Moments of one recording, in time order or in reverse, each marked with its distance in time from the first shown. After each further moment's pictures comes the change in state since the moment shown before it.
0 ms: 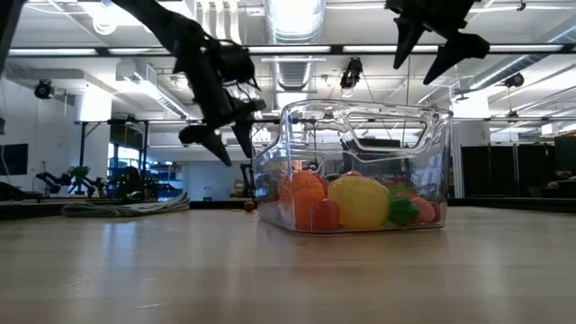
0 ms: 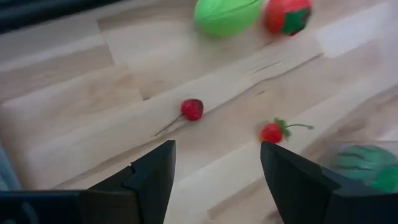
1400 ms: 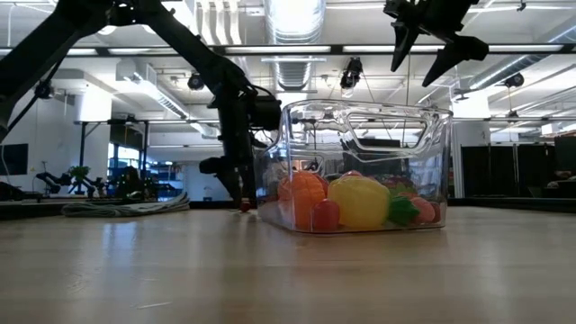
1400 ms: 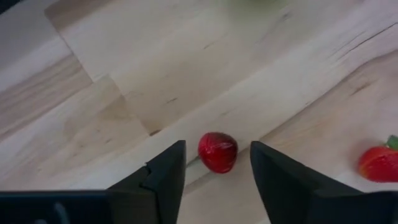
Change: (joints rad) left arm 0.019 0.394 0.258 -0.145 -0.045 0.191; right arm -0.040 0.011 0.005 0.013 0.006 0.050
